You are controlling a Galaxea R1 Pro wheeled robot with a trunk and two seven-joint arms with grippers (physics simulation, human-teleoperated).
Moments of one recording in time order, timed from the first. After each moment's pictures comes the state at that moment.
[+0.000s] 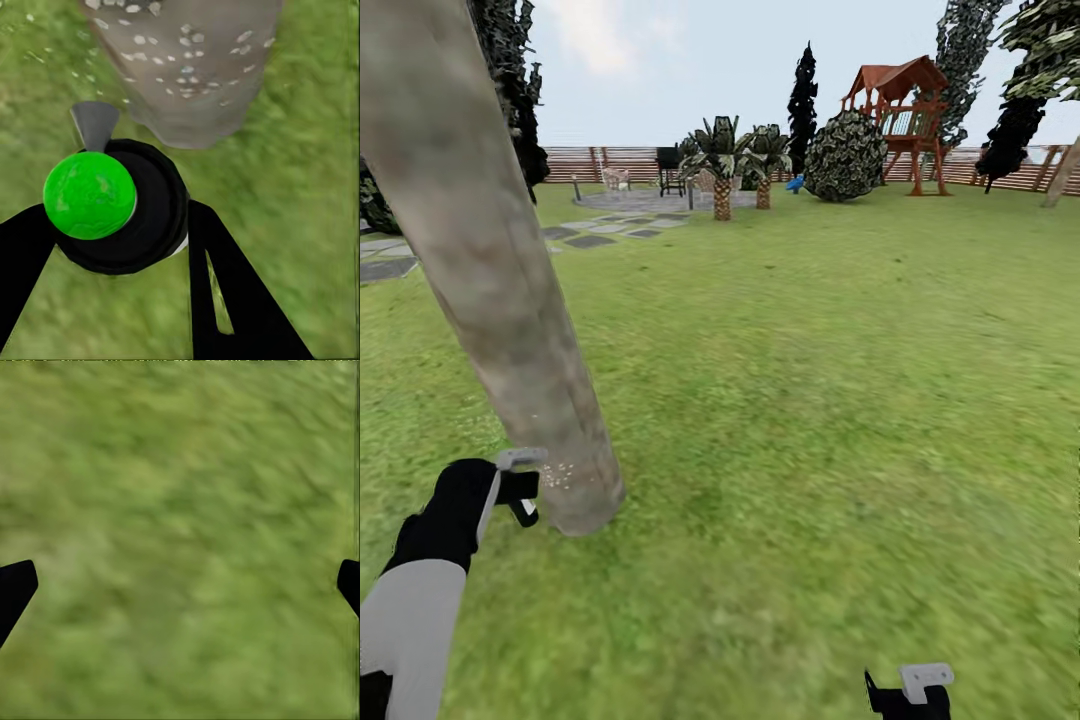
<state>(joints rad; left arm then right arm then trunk) -0.79 0.19 0.30 -0.90 -0.27 0.86 -0.20 -0.37 -0.12 -0.07 -0.16 0.12 -0.47 -0.03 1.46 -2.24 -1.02</state>
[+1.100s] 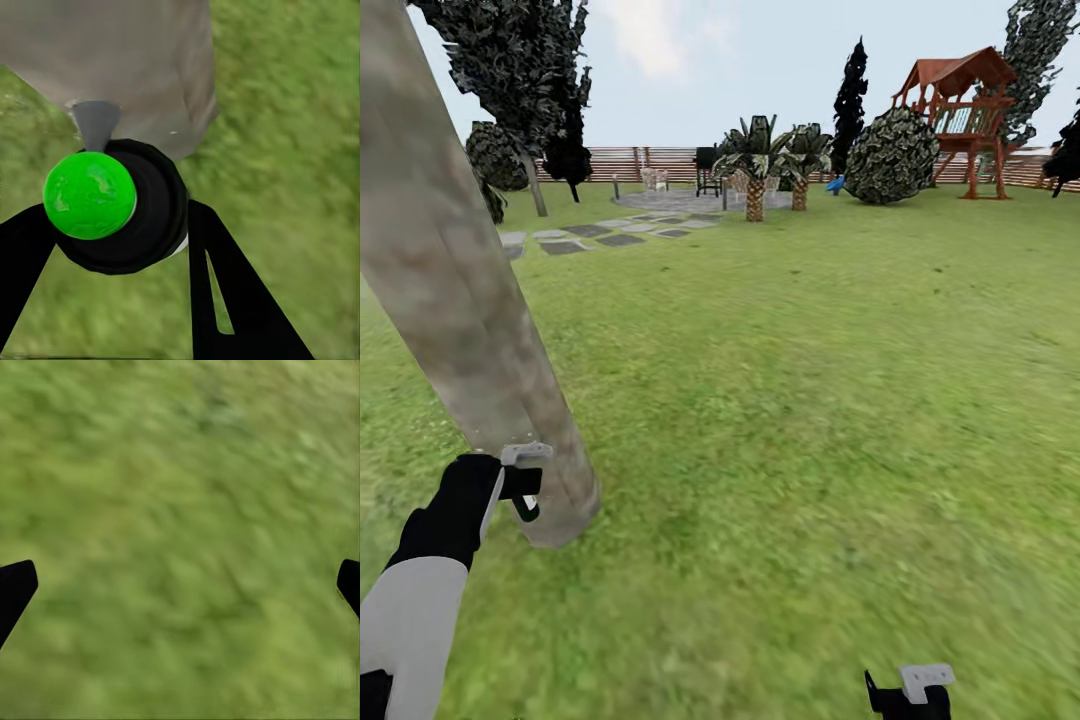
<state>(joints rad) -0.80 0.19 0.26 -0.91 -0.28 0.86 -0.21 -0.37 -0.12 -0.07 -0.16 0.12 -0.47 -0.03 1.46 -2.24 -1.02</state>
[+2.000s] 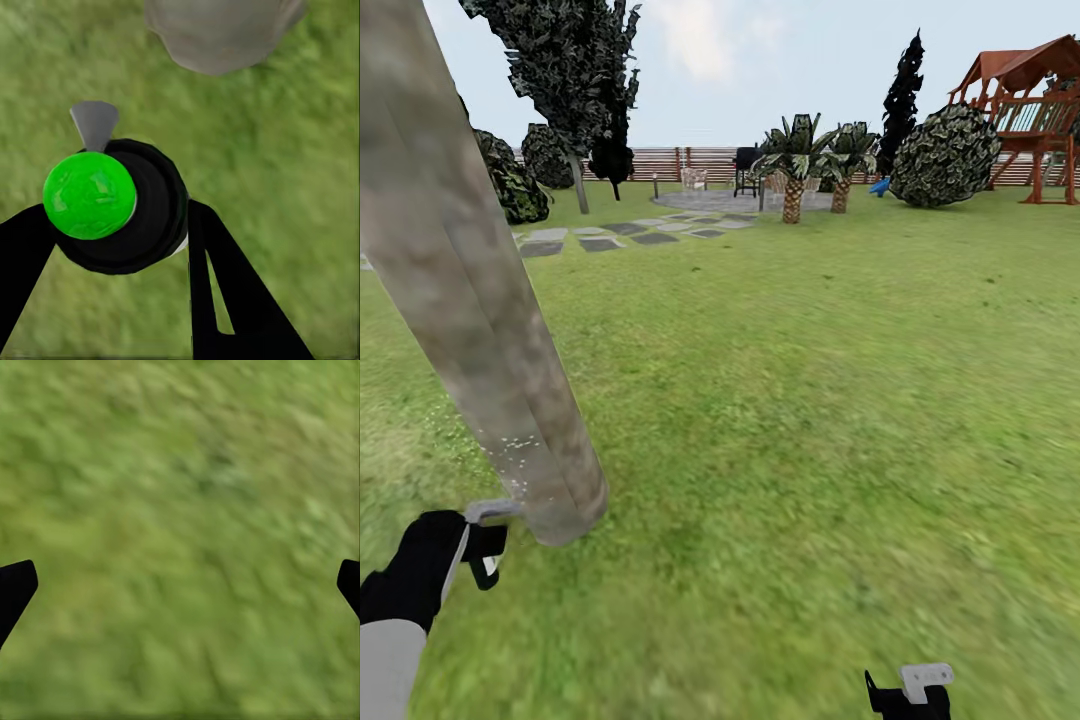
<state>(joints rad) -0.63 0.25 0.33 -0.89 -0.28 0.84 -0.20 -0.37 -0.12 -0.07 -0.16 0.12 -0.47 -0.03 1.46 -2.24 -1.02</state>
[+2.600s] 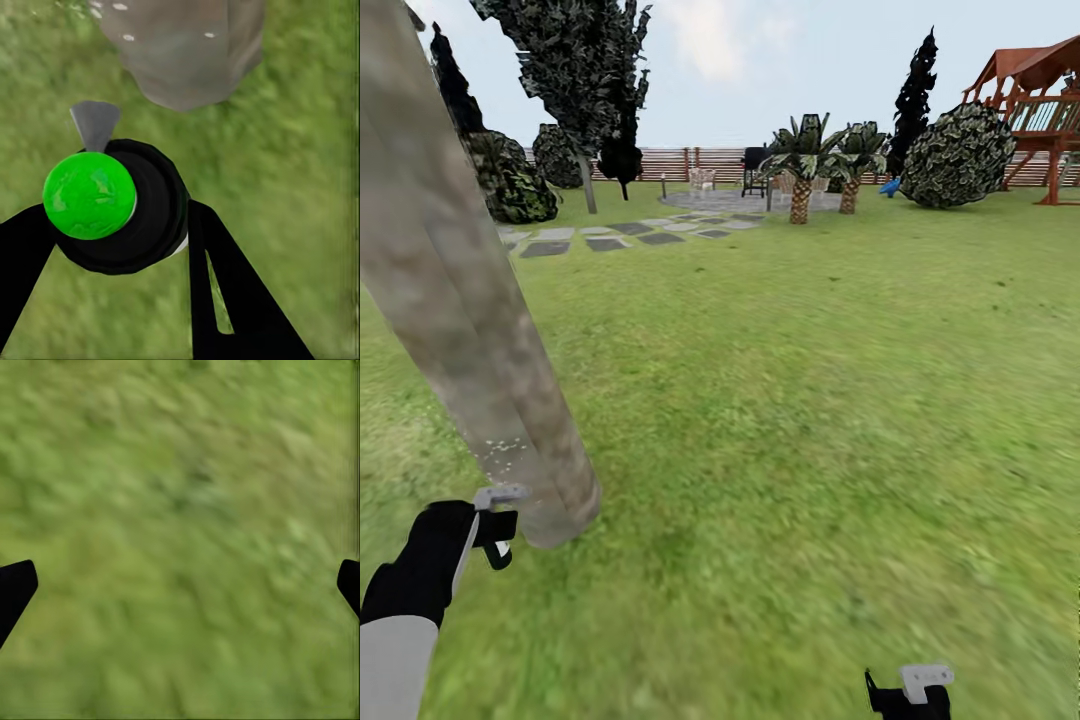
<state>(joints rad) -0.64 0.22 0.32 -0.97 -0.27 0.85 -0.20 -0.37 -0.12 -0.07 -0.16 0.12 -0.47 -0.03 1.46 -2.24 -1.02</state>
